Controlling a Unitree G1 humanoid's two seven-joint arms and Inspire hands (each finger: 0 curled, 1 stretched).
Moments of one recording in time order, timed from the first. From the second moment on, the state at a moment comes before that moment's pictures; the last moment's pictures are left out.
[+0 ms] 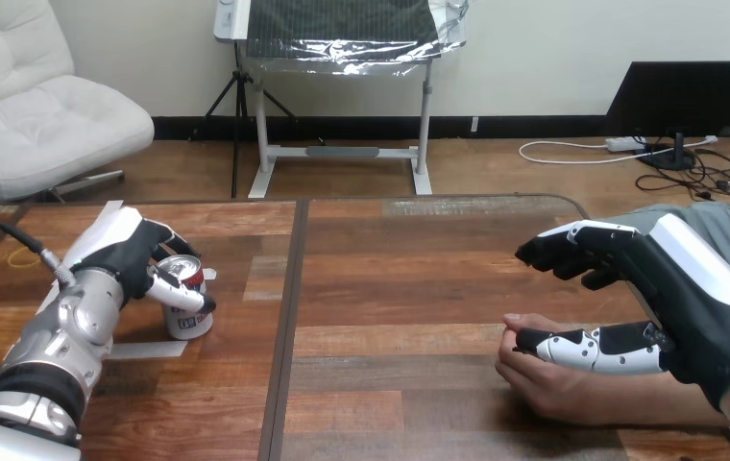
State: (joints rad) left arm -0.78 0.46 -0.28 1.26 0.49 -0.13 0.04; right arm 0.23 -0.49 -0.09 -0.78 -0.40 0.43 0.46
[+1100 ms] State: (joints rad) left arm -0.76 0.46 -0.28 1.26 0.49 -0.17 0.12; right arm 0.23 -0.49 -0.09 -0.78 -0.40 0.44 0.46
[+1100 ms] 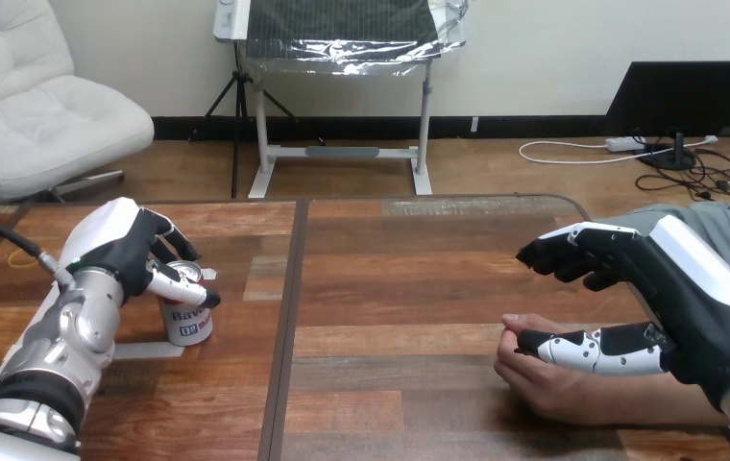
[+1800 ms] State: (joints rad) left arm -0.76 0.46 -0.28 1.26 0.49 -0.17 0.12; right arm 0.23 -0.49 -0.09 -0.78 -0.40 0.44 0.46
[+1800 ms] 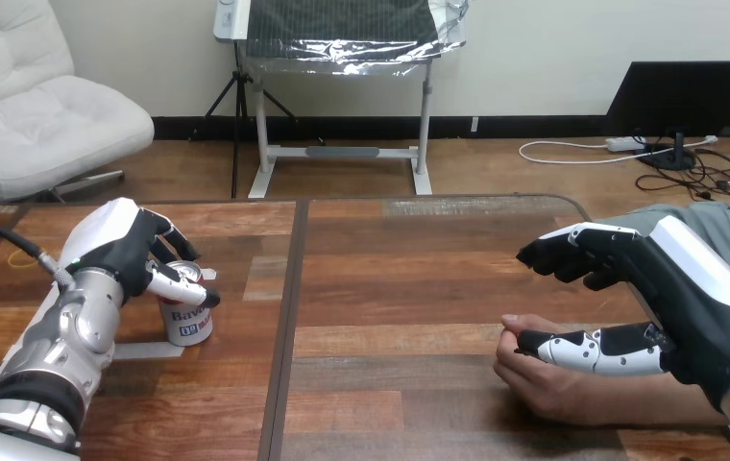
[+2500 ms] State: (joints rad) left arm -0.75 0.46 -0.28 1.26 0.49 -0.20 0.15; right arm 0.23 -0.49 -0.09 -0.78 -0.39 0.44 0.46
